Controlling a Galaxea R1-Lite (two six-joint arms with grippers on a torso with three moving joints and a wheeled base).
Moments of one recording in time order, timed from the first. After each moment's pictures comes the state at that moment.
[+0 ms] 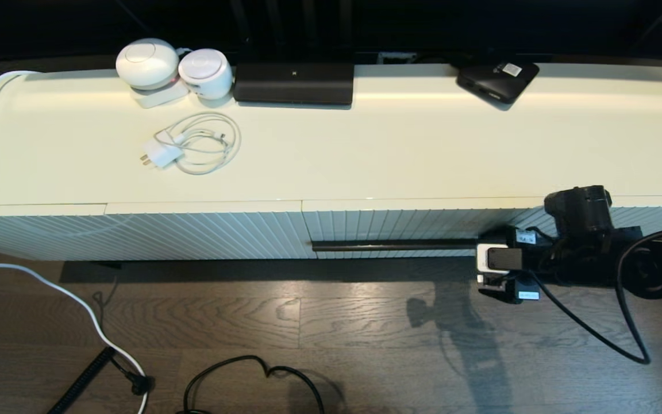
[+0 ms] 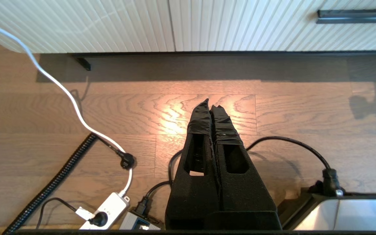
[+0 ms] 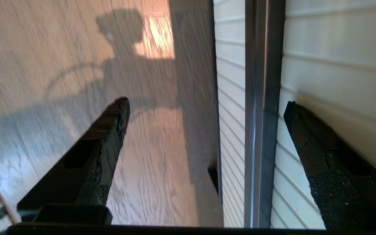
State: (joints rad) left arm 0.00 0.00 0.00 -0.01 0.00 -0.01; right arm 0.14 1.89 -0.98 -0.27 0.19 -1.33
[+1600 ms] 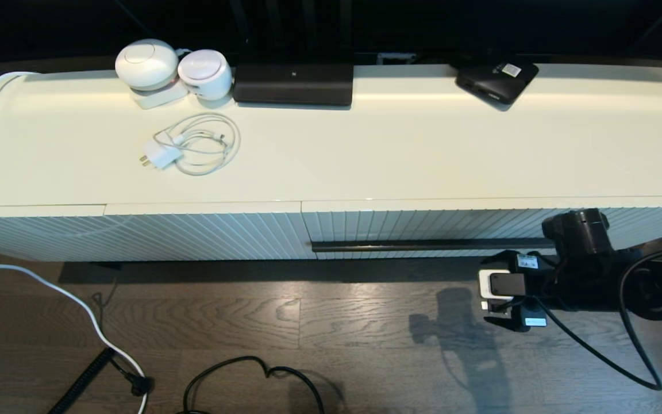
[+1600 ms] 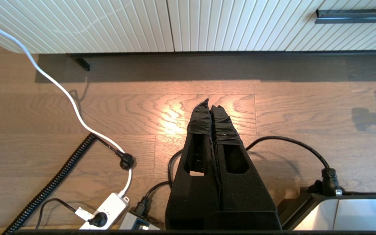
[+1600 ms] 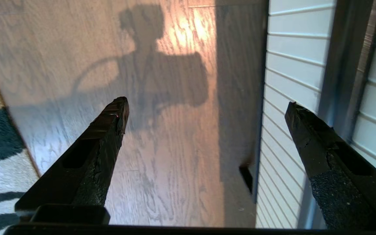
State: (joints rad) left arm 0.00 0.00 0.00 -0.01 0.00 -0.01; right arm 0.14 1.88 -0.87 -0.26 0.20 -1.35
